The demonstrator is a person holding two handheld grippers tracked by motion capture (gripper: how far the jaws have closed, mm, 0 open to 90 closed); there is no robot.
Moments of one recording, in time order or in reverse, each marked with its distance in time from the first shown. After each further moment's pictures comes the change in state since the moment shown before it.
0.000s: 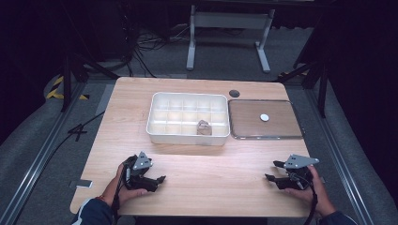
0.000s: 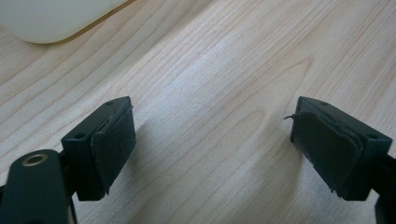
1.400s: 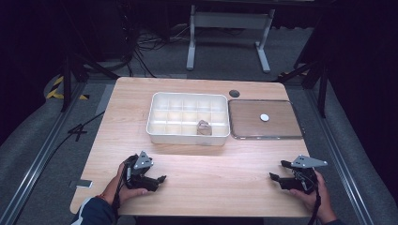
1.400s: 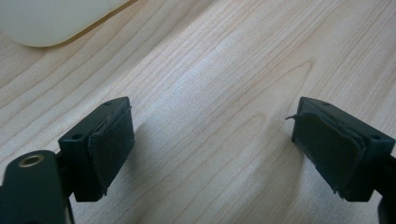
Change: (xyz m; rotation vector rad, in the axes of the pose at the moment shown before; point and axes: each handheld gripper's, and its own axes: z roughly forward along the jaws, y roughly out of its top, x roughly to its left) left arm 0.000 0.002 0.002 0.005 -0.004 0.001; right arm -0.007 -0.015 -0.005 -0.034 -0.075 0.149
